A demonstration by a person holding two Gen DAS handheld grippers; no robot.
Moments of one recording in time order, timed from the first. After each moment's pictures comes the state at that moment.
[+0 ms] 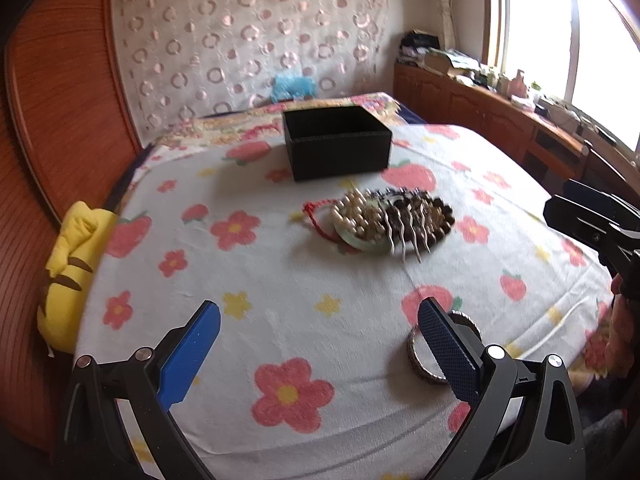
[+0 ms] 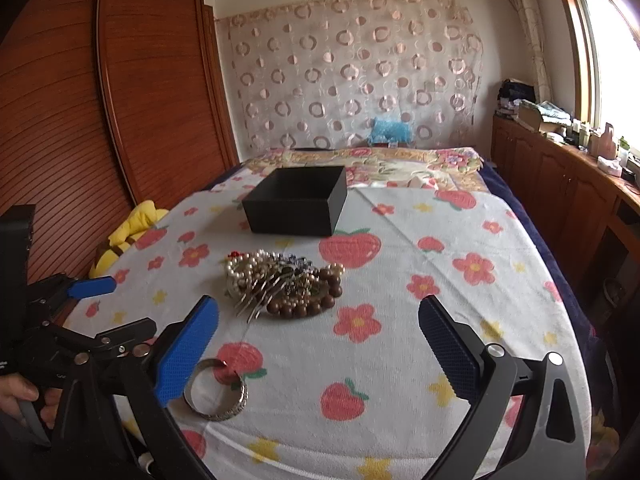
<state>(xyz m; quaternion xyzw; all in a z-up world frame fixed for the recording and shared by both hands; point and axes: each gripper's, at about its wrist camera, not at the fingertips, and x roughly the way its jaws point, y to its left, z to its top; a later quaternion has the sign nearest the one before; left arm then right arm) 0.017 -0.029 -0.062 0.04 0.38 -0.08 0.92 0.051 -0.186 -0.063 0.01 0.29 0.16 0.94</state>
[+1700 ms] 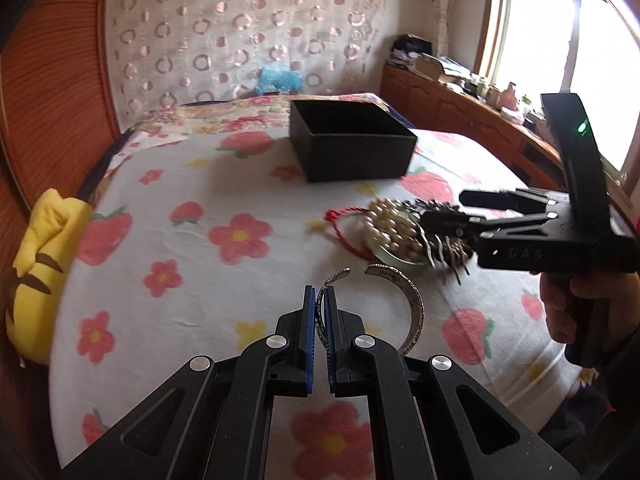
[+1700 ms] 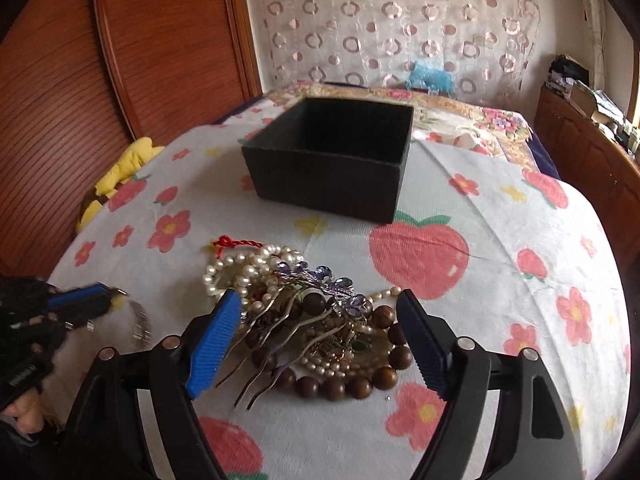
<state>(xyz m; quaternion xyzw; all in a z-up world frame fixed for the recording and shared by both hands) 0.059 0.013 -0.082 0.00 0.38 -0.11 0.92 0.170 -0.113 -0.116 -0.05 0.40 0.20 0.89</state>
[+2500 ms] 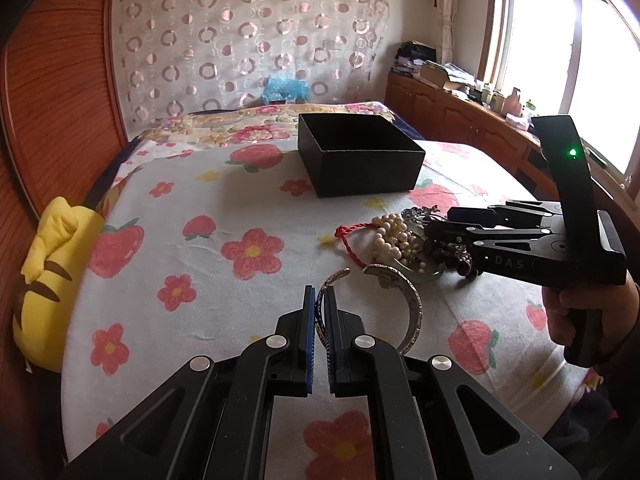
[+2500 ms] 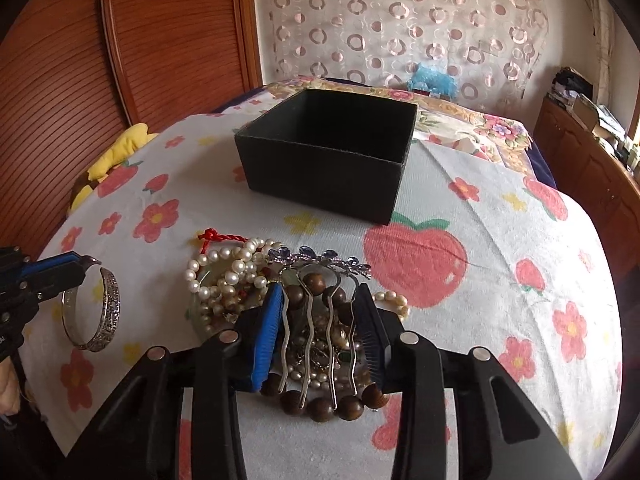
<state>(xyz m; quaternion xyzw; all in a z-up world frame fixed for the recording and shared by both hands) 0.058 0.016 -0.075 0.01 0.37 -0.10 0.92 0.176 -0.112 -0.118 -0.08 0.40 0.20 0.89</state>
